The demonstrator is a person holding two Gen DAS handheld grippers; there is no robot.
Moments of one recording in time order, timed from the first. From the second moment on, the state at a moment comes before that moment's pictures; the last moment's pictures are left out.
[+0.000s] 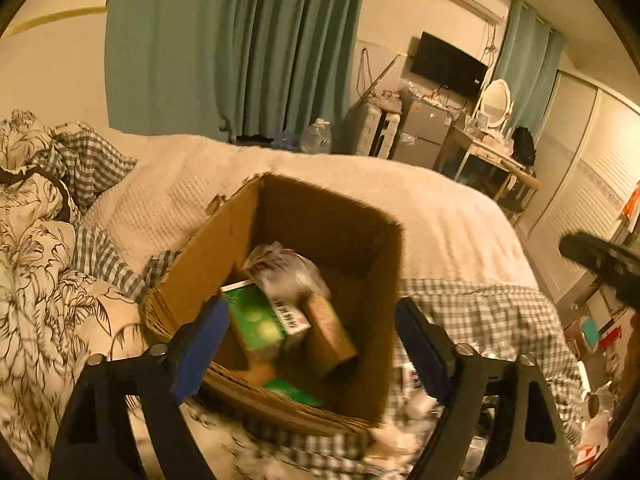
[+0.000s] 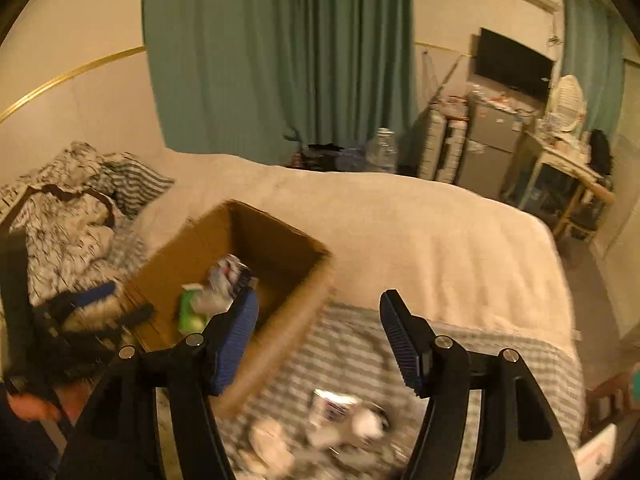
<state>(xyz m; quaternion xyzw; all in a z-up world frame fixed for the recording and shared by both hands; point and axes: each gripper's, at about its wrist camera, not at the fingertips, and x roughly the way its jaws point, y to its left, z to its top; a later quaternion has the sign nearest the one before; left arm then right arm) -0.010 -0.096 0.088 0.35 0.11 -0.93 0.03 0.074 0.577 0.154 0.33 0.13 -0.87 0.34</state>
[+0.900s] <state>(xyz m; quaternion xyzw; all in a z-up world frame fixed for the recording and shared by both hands) -0.040 0.116 -0.082 0.45 0.04 -0.89 -0.07 0.052 0.757 -0.097 0.56 0.15 -0.76 0.30</state>
